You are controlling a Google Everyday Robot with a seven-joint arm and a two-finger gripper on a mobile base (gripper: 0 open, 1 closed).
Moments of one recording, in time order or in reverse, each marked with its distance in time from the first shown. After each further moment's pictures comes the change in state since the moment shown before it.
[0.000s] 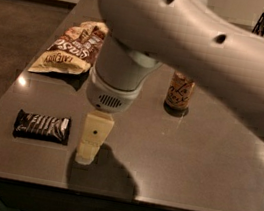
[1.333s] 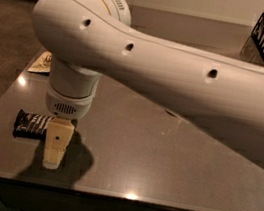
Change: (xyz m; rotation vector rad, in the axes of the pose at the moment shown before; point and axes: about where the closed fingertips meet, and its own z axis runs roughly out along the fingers) arm -0.055 0.004 0.070 -0.065 0.059 -0.033
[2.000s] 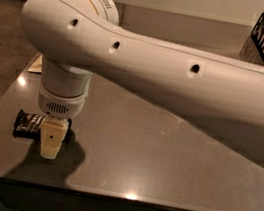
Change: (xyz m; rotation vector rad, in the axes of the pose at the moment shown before) arm -0.010 -0.001 0.010 -0.017 0.020 0.004
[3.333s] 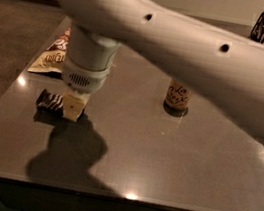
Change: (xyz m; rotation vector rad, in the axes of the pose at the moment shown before) arm 0.022 -0.041 -0.039 0.035 -0.030 0.117
